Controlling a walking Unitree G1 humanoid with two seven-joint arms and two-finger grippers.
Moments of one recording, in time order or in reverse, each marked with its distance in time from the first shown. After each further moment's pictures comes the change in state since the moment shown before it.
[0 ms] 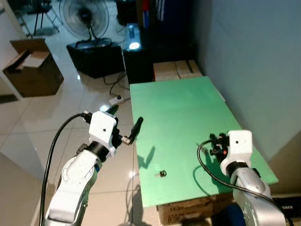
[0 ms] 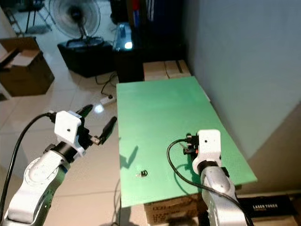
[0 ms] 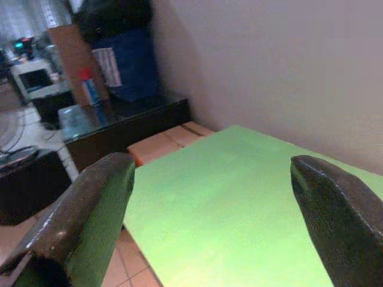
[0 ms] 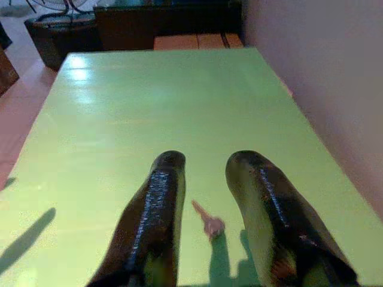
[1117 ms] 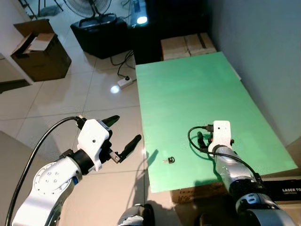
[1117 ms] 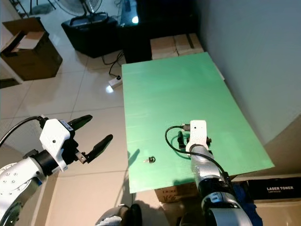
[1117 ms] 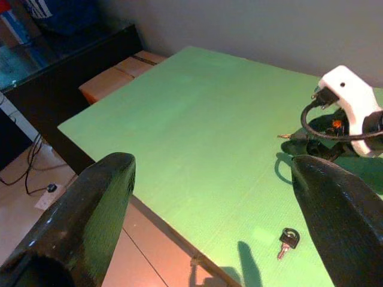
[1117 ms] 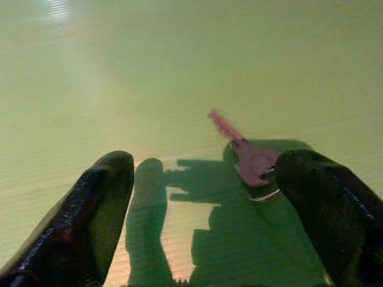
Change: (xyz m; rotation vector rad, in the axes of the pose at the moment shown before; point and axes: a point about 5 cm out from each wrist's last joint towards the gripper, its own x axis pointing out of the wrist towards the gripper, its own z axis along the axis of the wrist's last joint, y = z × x) left arm -0.036 0.006 0.020 0.060 0.105 -0.221; right arm 0.093 -0.005 -0.037 0.019 0.186 -0.103
